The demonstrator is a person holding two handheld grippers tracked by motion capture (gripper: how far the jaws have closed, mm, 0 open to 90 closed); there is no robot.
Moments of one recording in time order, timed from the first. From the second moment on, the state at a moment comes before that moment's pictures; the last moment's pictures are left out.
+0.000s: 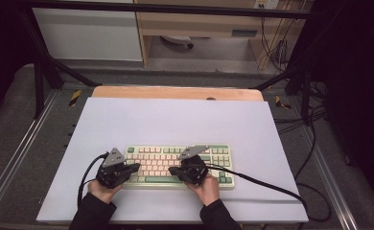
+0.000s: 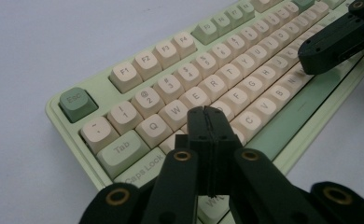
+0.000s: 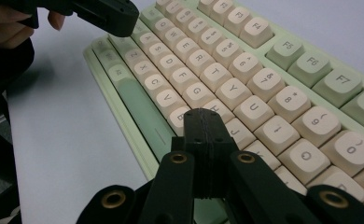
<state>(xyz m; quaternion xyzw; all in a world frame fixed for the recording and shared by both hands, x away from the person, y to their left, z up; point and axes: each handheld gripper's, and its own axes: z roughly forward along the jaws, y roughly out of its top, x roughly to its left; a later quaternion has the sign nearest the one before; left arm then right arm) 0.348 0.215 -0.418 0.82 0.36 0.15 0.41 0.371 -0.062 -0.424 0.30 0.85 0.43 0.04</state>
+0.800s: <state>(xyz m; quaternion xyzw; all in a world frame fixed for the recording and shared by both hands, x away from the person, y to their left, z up) 0.350 0.214 -0.420 0.83 0.36 0.15 0.41 0.372 -0.053 -0.431 0.28 0.87 0.41 0.05</state>
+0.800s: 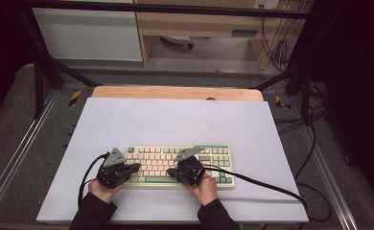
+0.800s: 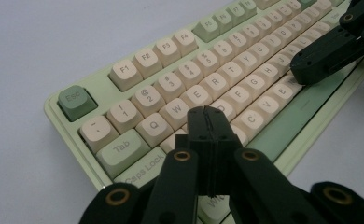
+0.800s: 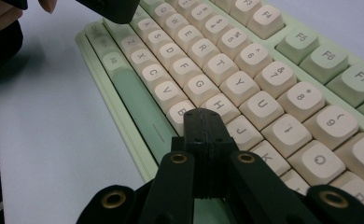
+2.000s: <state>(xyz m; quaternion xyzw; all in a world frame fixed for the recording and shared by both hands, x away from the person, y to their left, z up) 0.348 0.204 -0.416 0.83 0.35 0.15 0.41 0.368 -0.105 -0.411 0.31 0.85 0.43 0.07</state>
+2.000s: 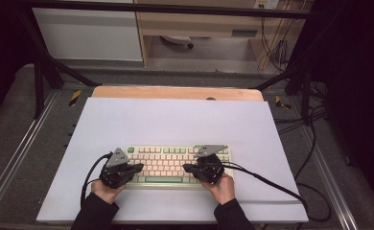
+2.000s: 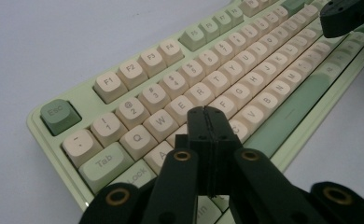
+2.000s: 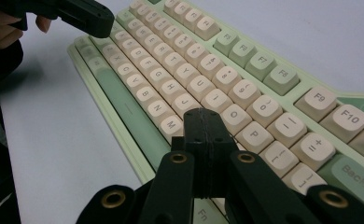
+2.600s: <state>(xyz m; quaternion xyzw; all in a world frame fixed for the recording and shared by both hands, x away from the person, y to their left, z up) 0.362 0.176 -0.408 0.83 0.34 0.15 0.41 0.364 -0.116 -0.414 0.32 0.84 0.43 0.07</state>
